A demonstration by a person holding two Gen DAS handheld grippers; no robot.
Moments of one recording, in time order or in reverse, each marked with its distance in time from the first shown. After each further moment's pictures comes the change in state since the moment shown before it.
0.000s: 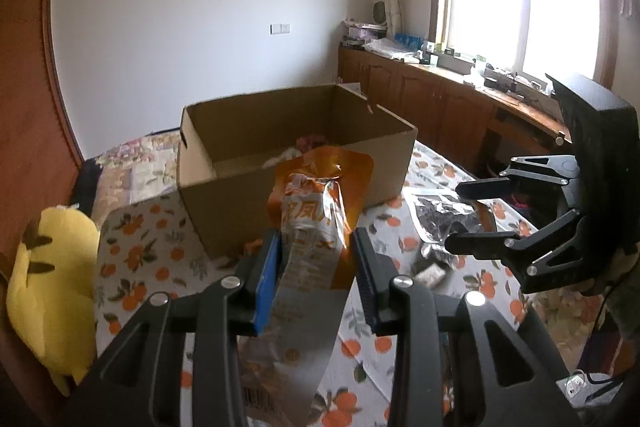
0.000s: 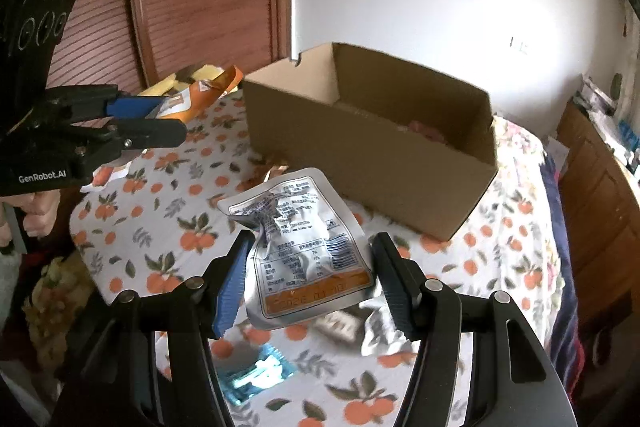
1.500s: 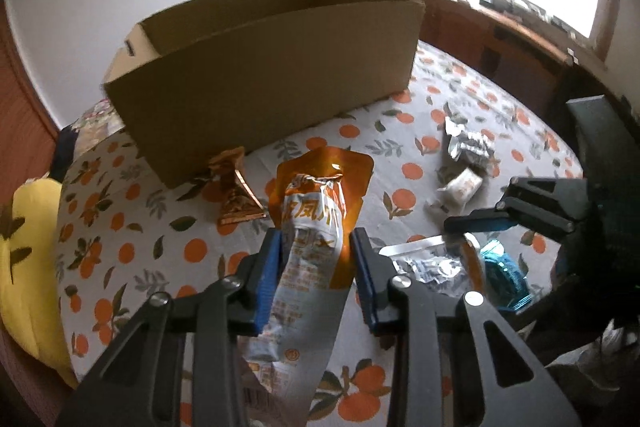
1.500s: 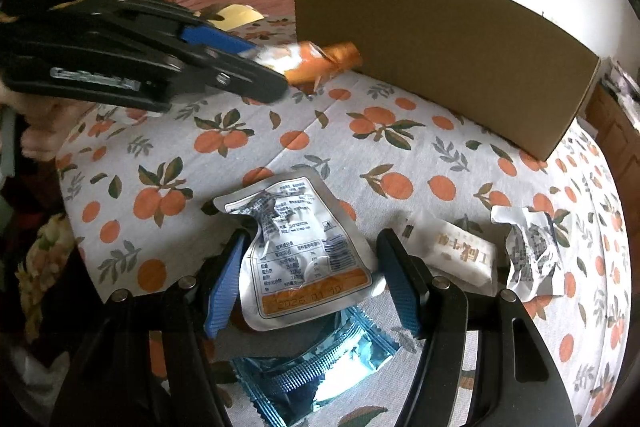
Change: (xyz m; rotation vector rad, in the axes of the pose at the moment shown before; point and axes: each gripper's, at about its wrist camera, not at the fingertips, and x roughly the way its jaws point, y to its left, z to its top) left arm 0.073 0.003 -0.053 0.066 0.270 -0.028; right arm 0.077 0.052 -0.087 -0.020 0.117 0.081
